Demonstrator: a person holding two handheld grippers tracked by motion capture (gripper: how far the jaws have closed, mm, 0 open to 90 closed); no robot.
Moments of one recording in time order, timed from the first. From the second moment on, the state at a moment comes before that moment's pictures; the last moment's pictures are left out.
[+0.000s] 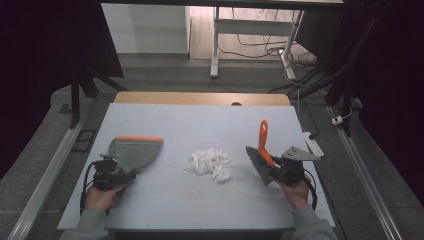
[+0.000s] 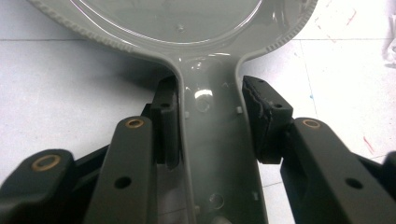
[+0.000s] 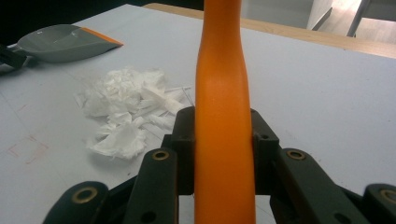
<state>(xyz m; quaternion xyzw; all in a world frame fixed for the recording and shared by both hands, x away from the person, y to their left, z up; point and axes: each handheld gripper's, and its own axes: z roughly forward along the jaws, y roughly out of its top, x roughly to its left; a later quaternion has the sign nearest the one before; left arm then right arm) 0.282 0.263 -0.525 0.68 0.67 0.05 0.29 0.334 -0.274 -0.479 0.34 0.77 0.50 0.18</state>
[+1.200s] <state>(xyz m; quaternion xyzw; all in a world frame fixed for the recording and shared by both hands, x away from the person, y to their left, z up) 0.275 0.278 -0.524 0.67 0.65 0.08 0.34 0.335 -0.274 -0.480 0.34 0.78 0.50 0.18</state>
